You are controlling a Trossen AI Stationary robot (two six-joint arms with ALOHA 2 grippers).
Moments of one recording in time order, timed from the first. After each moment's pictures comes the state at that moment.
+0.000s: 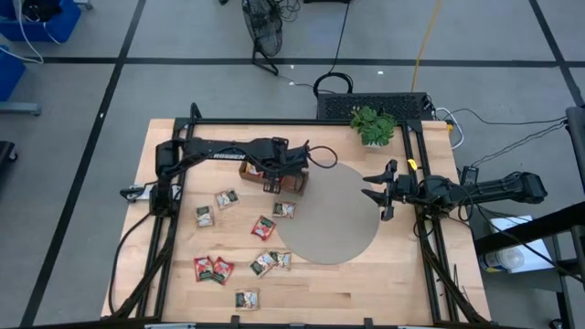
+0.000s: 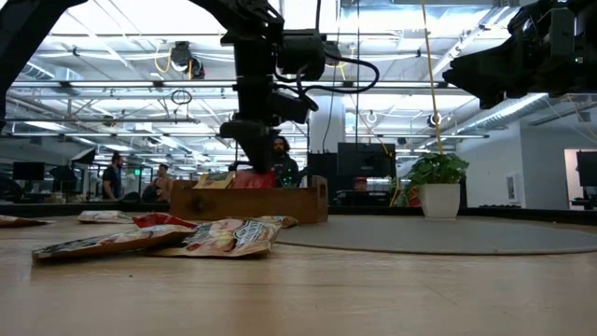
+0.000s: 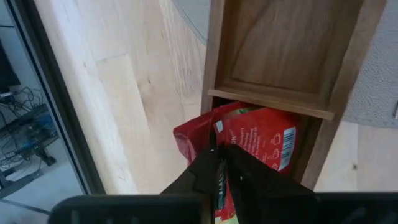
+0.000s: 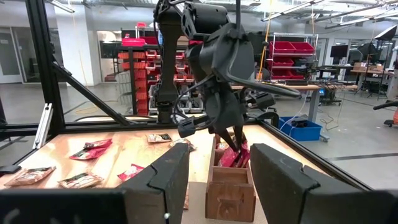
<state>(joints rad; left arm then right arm) 0.20 1.99 1.58 -0.98 -0.34 0.41 0.07 0.37 0.01 0.46 0.23 -0.02</state>
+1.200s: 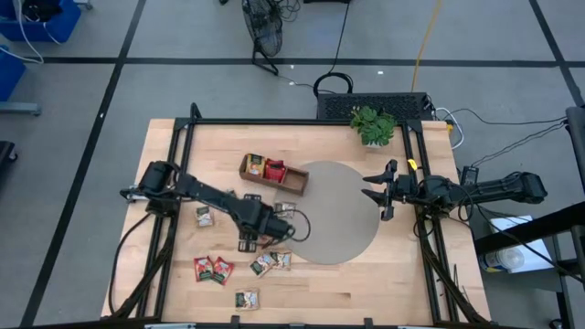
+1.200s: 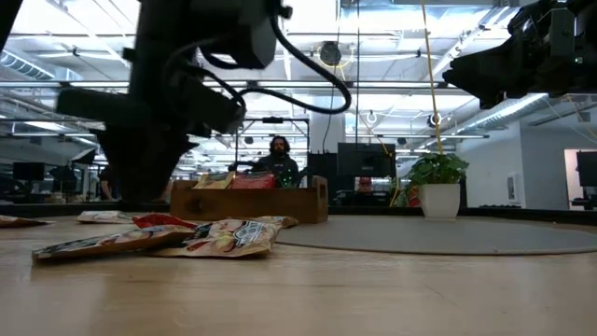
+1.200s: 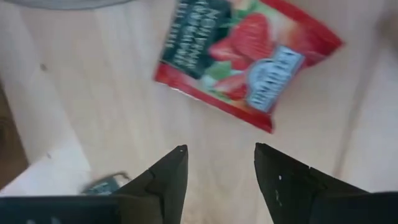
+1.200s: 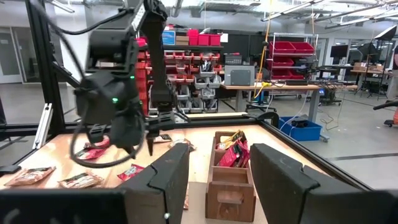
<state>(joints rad) -0.24 1.93 1.33 -1.16 -0.08 -0.21 0.07 0.37 0.02 0.46 0.23 -0.02</state>
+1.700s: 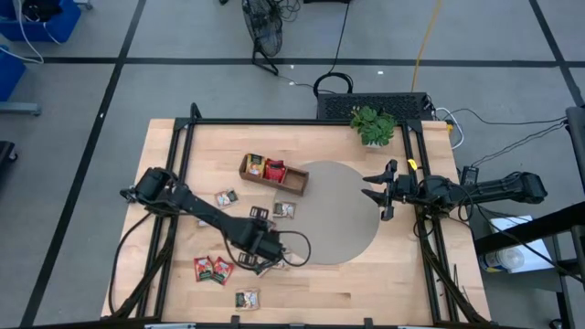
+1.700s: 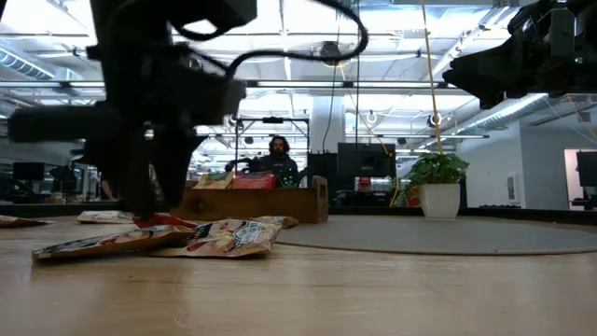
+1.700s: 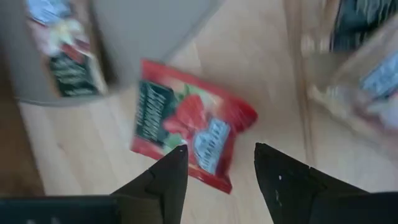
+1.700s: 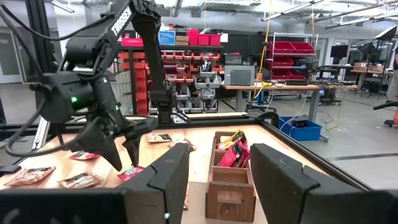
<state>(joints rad) -0.39 1.93 1.26 -0.92 -0.26 -0.13 0.07 0.37 0.01 0.46 0.23 -0.02</state>
